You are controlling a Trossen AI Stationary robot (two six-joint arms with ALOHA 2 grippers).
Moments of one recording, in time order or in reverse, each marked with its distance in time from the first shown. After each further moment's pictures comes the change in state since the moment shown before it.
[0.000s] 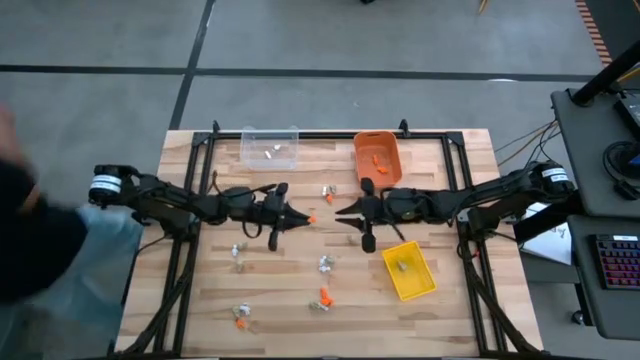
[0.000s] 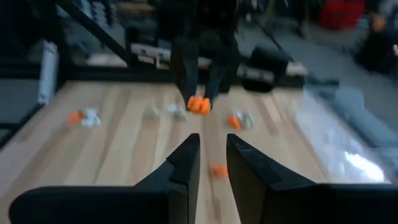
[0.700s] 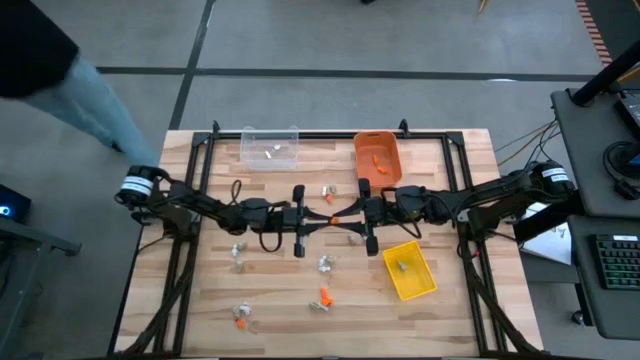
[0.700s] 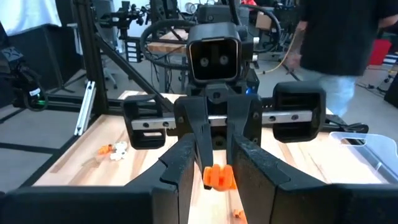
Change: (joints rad) left arm -0.101 0.269 0.215 0.216 -0.211 0.280; right arm 0.006 0.000 0.001 0.131 -0.092 -0.012
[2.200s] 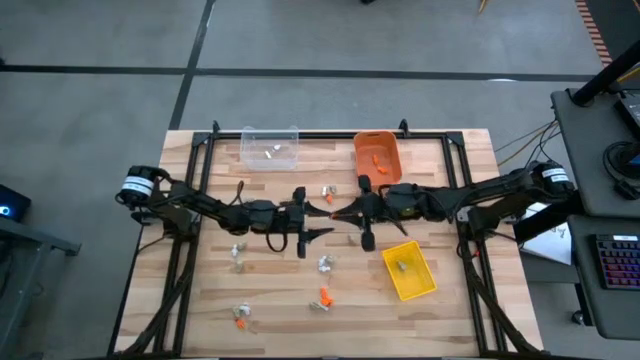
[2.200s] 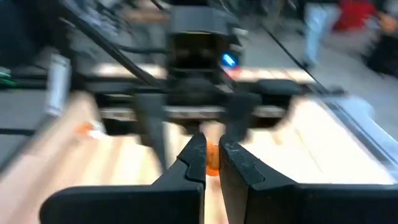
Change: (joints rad) left arm 0.000 0.001 0.004 -0.147 -0.060 -0.166; right arm -0.033 0.000 0.078 -0.234 0.078 0.039
